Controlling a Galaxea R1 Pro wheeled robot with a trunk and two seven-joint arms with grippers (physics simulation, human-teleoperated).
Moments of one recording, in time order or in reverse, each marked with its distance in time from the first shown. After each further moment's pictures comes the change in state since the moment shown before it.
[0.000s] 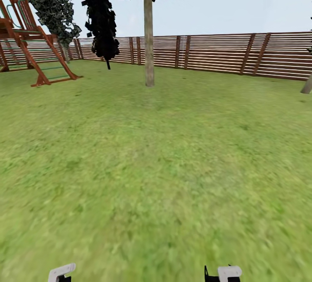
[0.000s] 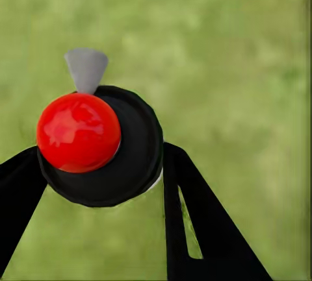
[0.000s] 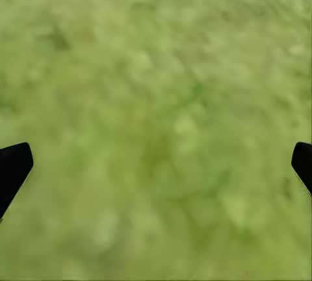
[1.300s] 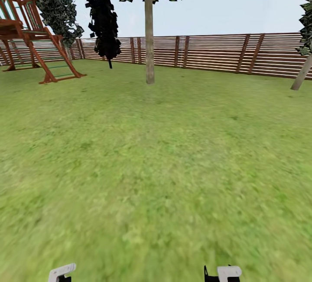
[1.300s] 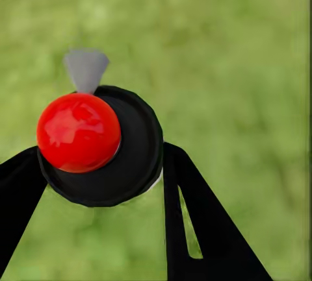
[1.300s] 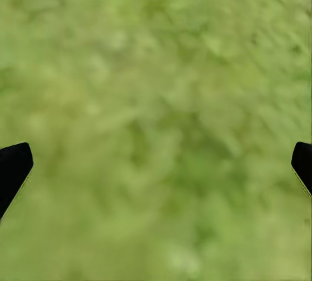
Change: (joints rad) left arm 0.000 0.000 0.000 0.000 0.000 0.000 0.000; right arm 0.000 0.000 0.000 0.000 0.001 0.000 0.004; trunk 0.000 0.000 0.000
